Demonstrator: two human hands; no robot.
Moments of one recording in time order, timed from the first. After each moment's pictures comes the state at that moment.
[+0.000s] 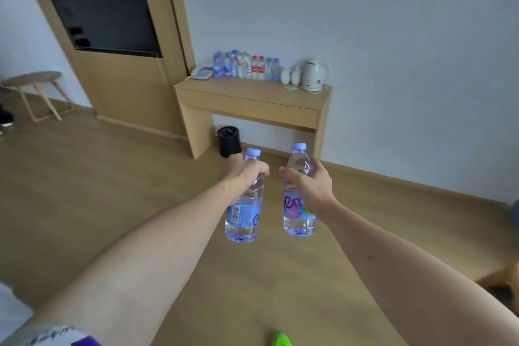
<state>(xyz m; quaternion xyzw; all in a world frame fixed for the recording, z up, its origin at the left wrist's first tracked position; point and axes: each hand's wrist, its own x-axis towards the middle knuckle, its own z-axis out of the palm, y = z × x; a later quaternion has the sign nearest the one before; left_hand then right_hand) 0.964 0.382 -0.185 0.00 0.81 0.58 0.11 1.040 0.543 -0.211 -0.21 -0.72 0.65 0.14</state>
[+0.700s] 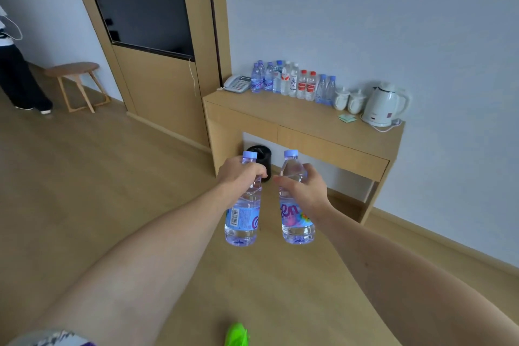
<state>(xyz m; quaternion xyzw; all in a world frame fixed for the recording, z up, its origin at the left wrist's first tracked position) 0.551 0.371 -0.187 -0.08 0.81 0.58 0.06 0.598 0.542 -0.216 -0.14 -0.77 0.62 0.06</state>
